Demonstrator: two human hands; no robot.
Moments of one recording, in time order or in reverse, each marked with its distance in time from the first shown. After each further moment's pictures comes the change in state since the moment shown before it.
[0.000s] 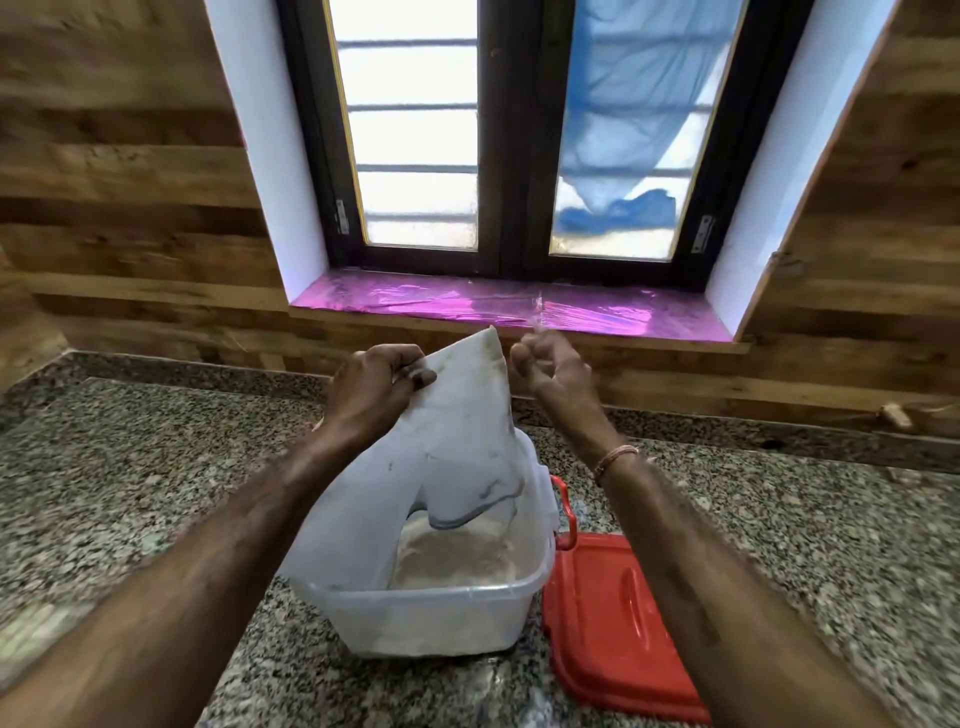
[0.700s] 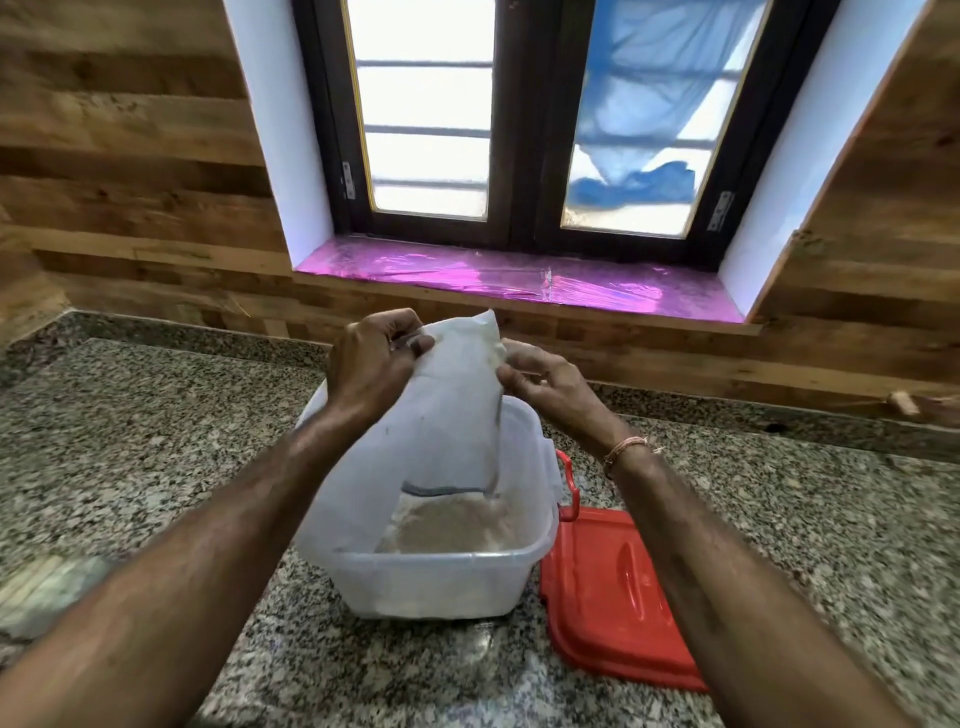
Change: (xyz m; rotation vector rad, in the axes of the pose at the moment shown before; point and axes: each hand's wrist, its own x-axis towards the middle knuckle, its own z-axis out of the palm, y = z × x) left_hand -0.008 -0.001 0.005 -0.102 0.152 -0.120; right_hand -0.015 0.022 0.005 -0.208 -0.314 0.079
